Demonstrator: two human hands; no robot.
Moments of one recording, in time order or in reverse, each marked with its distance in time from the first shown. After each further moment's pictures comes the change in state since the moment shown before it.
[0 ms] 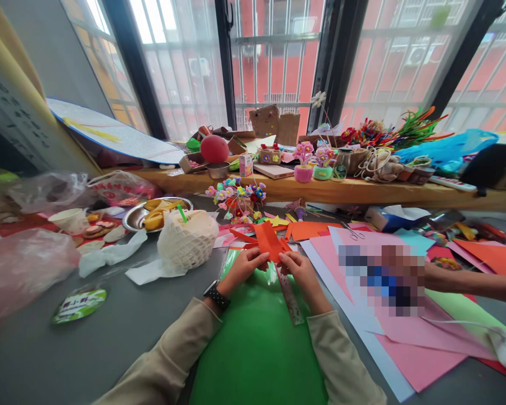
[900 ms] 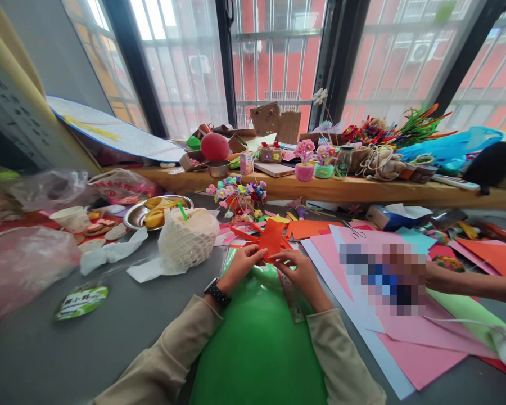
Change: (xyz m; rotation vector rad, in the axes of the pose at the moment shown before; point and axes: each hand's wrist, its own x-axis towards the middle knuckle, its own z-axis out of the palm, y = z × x) left_hand 0.003 -0.008 -0.004 0.048 0.094 -0.037; right_hand -0.001 -0.003 -0.004 -0.451 -0.126 -0.404
